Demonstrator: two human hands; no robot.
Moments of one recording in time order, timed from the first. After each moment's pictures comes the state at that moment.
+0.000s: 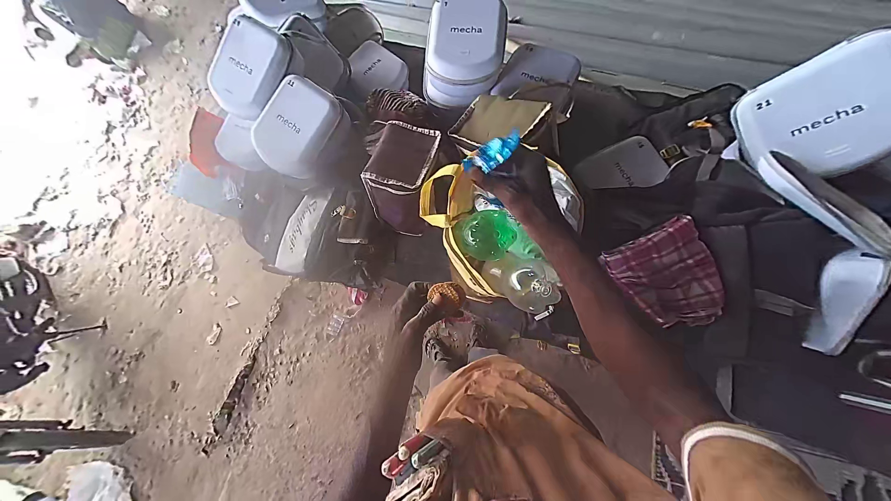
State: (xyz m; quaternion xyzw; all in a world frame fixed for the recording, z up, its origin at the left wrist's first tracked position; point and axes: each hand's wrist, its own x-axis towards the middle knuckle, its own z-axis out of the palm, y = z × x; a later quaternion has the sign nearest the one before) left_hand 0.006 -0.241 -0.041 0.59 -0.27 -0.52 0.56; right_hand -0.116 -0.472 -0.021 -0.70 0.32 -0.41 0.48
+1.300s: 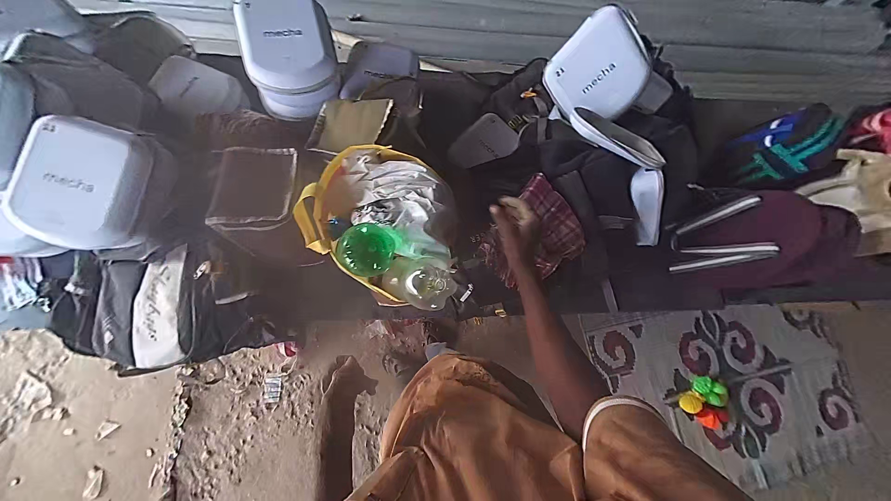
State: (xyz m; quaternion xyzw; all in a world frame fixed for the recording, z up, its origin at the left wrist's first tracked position) left_hand -0.008 -0.198 -0.109 0.63 -0.19 -0.57 0.50; right_hand -0.314 -0.430 -0.122 -0.54 0.67 -0.44 0.25
